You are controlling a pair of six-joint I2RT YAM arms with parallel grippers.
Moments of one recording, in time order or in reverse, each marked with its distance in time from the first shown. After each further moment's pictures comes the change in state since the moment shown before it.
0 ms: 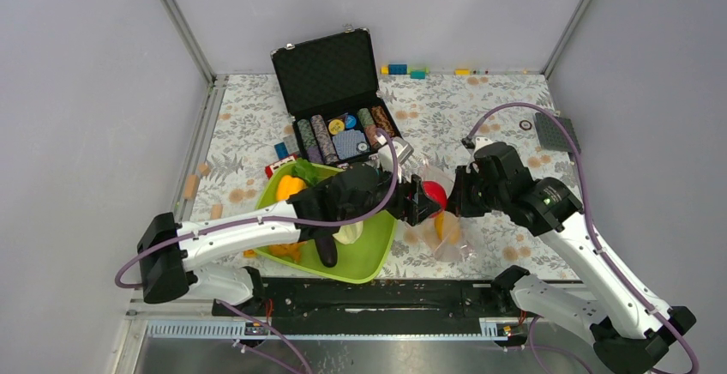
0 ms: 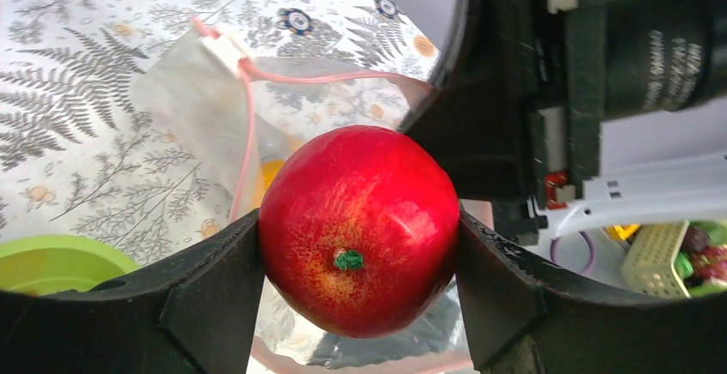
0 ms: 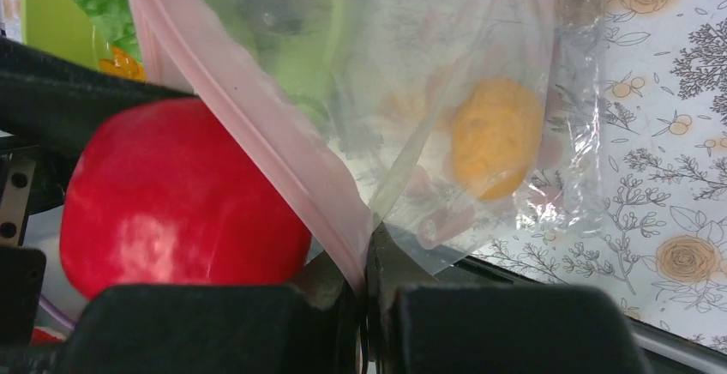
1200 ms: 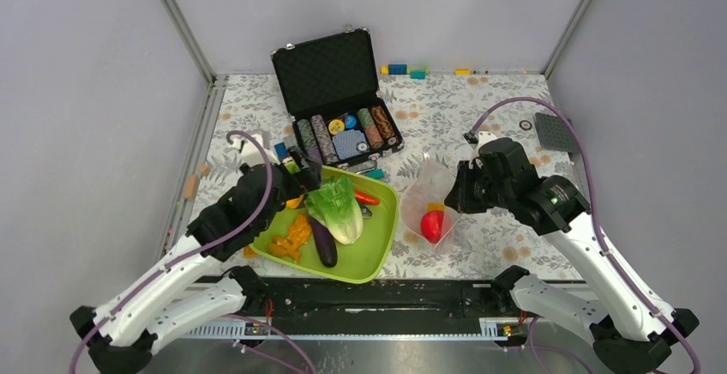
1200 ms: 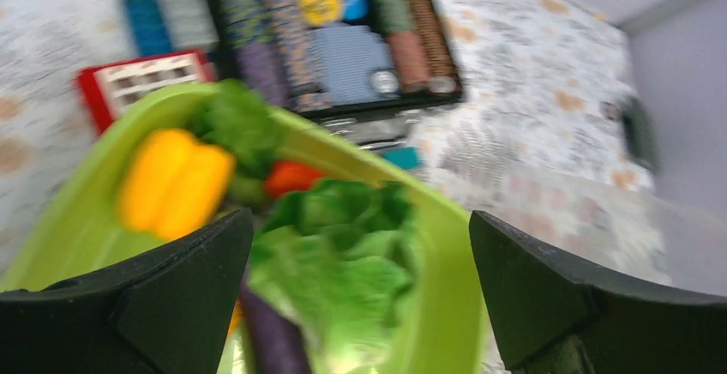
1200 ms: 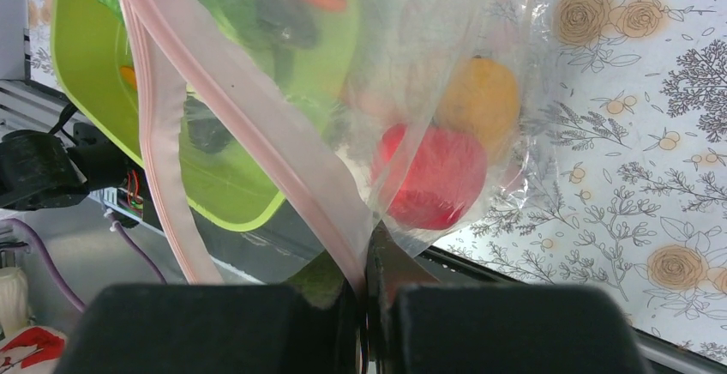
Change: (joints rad) left arm 0.327 -0.544 -0.152 -0.556 -0.533 -0.214; right arm -0.002 0.006 0.062 -0.014 -0.011 -0.015
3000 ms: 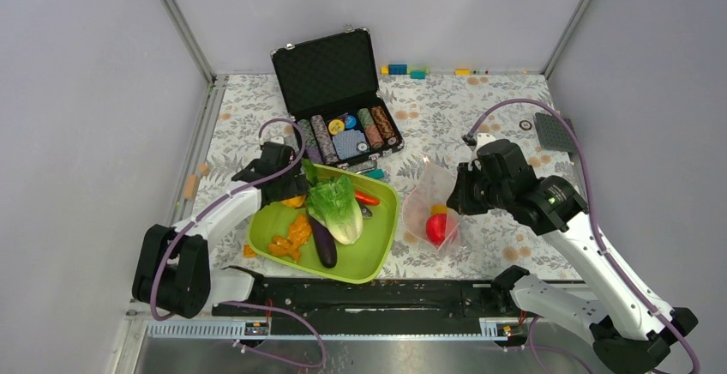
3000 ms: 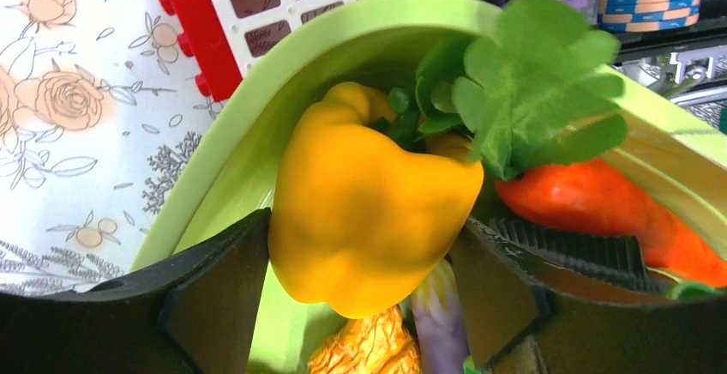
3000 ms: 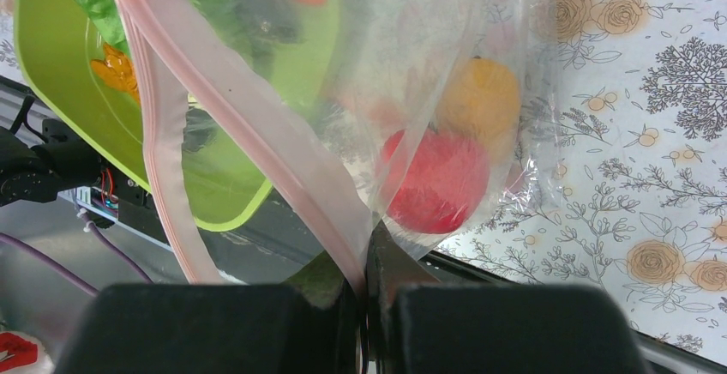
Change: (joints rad) left arm 0.528 0.530 -0.154 0.114 0.365 0.272; right arm 0.000 0.002 -0.018 -0.009 0.024 -0.030
